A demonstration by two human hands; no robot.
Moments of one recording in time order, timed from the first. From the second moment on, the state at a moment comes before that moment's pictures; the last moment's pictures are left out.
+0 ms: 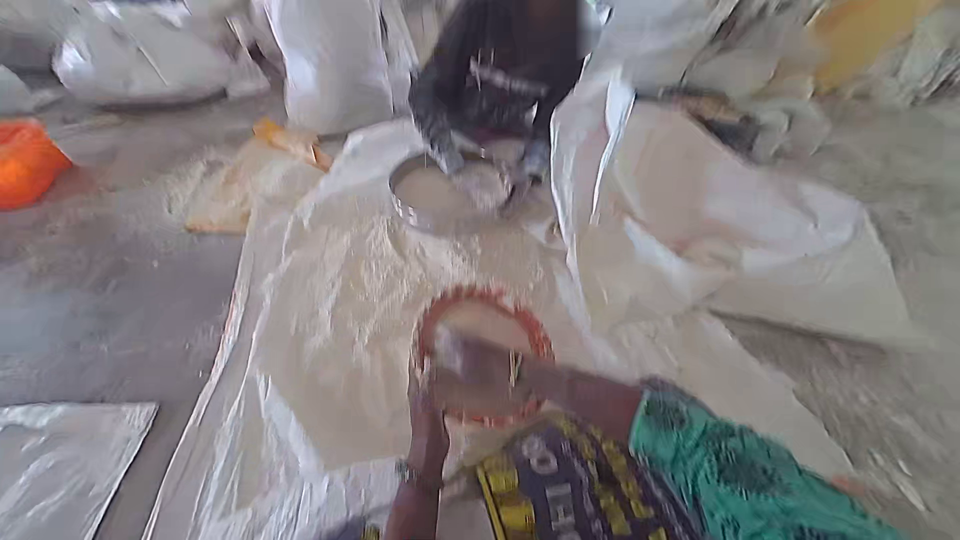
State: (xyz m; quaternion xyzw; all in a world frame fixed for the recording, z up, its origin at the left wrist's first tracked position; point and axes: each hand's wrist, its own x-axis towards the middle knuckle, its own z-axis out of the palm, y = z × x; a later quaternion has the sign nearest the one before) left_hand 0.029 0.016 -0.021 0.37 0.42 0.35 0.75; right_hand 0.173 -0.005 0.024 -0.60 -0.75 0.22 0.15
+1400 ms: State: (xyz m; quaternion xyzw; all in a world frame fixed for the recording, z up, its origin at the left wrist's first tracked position) left_hand 0.030 0.021 -0.007 0.33 0.45 0.39 0.73; right_hand 0.160 0.019 0.046 -0.71 -0.58 0.39 -0.07
